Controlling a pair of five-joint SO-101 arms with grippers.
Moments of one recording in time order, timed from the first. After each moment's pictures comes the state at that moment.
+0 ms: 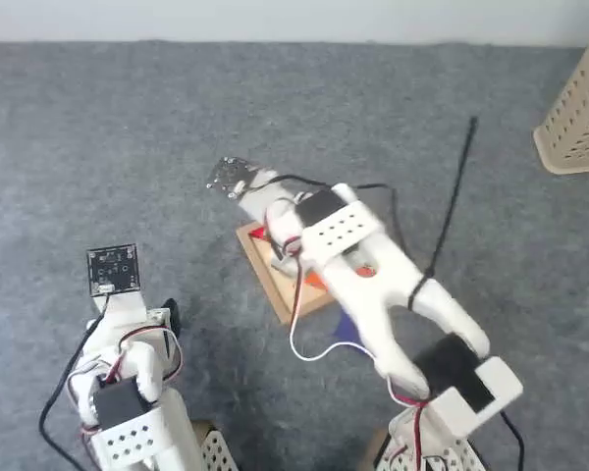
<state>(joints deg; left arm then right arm) -28.7 -103.8 96.8 72.2 -7.3 -38.9 4.4 14.7 61.8 27.3</state>
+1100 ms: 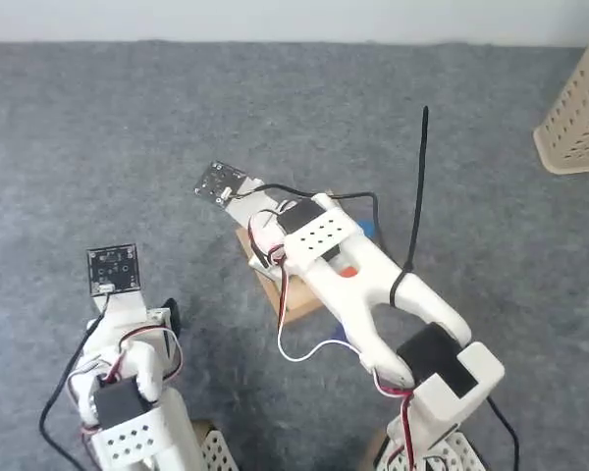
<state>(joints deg) -28.7 -103.8 96.8 72.2 -7.3 -41.6 8.8 14.7 56.4 21.9</state>
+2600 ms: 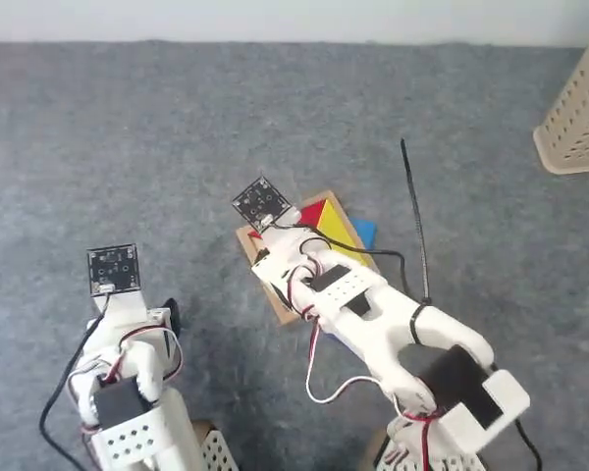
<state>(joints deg) -28.7 -103.8 96.8 72.2 -7.3 -41.2 -0.1 48.6 8.3 6.9</state>
